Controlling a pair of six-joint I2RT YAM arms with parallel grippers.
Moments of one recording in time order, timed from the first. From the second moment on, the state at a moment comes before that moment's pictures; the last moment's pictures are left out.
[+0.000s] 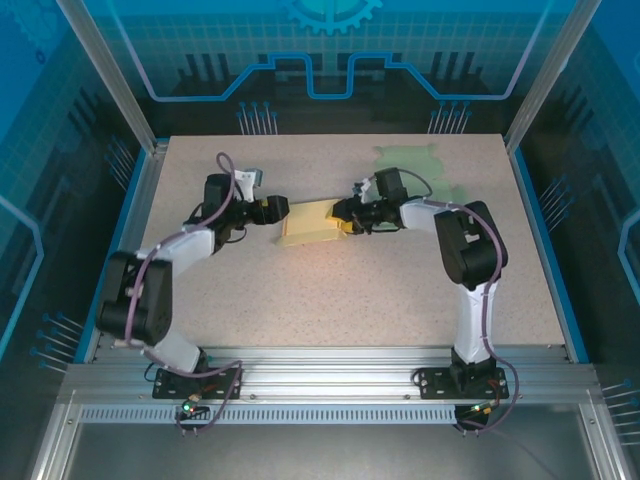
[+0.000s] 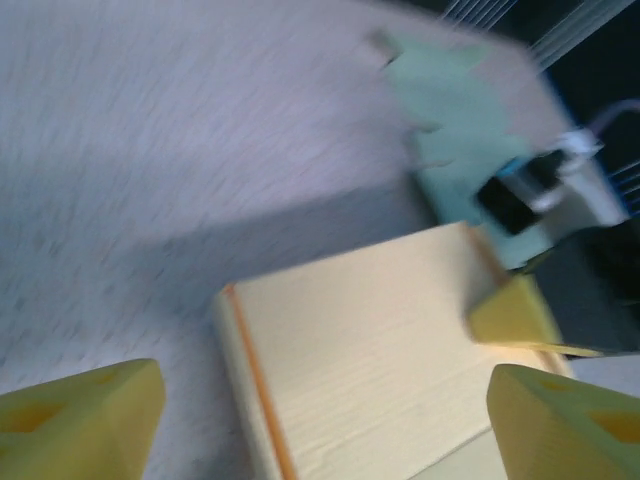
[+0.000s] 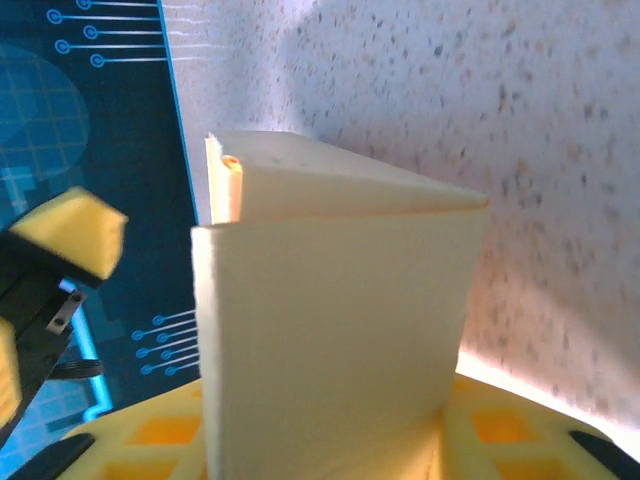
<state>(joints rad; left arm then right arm) -0.15 1.54 0.84 0.21 0.50 -0.25 0.32 2.08 1.30 -0.08 -0.89 0.84</state>
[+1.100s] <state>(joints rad) -0.67 1.46 0.63 0.15 -0.03 0.83 0.27 1.94 1.22 -0.50 -1.06 0.80</state>
